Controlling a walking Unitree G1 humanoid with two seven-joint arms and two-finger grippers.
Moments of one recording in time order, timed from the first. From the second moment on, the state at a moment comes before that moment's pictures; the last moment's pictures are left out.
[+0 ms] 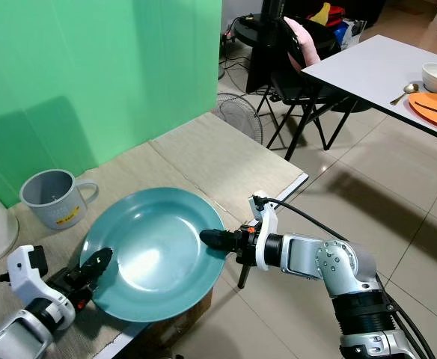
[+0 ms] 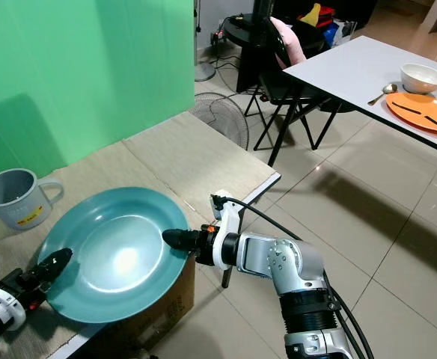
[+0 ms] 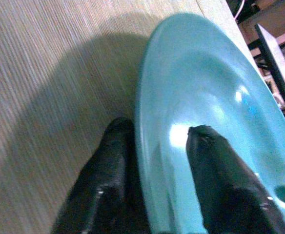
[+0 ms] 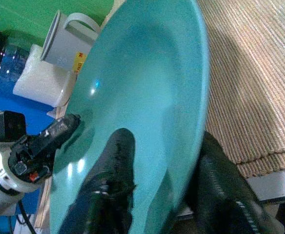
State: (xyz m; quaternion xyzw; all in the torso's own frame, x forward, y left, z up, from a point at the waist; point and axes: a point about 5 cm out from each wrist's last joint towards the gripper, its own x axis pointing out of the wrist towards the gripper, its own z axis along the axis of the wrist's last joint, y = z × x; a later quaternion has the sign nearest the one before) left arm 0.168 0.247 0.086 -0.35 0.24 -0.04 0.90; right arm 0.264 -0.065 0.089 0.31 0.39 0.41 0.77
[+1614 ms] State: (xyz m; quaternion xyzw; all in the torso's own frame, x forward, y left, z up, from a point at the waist) left arm 0.226 0.157 0.188 -0.13 0.03 -0.18 0.97; right arm 0.269 -0.124 0.157 0.32 0.12 0.35 0.87
